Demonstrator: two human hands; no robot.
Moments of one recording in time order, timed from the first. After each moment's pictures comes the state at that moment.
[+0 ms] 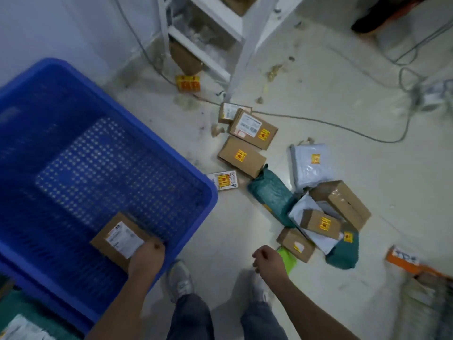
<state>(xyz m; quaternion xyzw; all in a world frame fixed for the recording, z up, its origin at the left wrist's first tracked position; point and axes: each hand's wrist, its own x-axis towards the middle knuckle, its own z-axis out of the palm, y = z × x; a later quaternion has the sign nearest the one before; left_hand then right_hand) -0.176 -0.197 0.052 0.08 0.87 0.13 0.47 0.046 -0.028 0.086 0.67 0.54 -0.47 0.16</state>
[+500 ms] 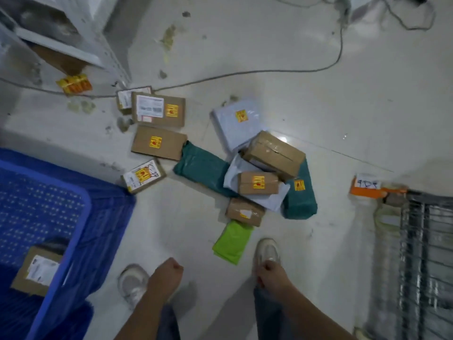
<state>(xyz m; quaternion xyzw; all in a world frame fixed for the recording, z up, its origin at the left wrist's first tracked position) 0.082 -0.074 0.025 0.18 0.79 -0.05 0.59 0.324 0.020 0.058 0.75 0.36 -0.53 0.17</state>
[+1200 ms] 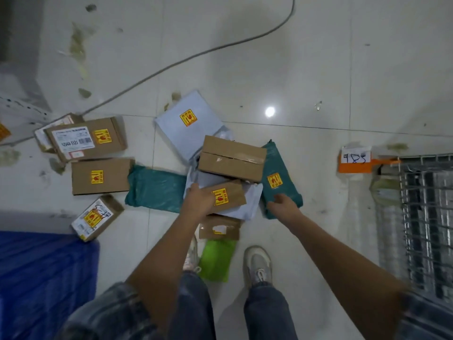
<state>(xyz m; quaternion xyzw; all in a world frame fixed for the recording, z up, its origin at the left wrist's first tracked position) 0.205 0.243 -0.014 0.26 0.77 0.07 0.58 0.422 0.254 -0.003 0.77 0.34 -0.54 0.08</state>
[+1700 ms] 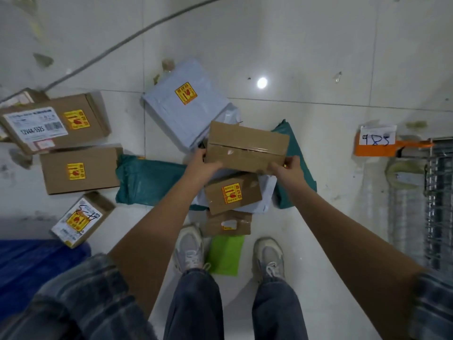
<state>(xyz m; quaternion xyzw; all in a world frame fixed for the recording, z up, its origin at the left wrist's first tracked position) 0.169 0.306 -0.079 0.24 0.70 0.13 0.66 0.370 0.303 -0.068 0.81 0.25 -0.52 -0.11</state>
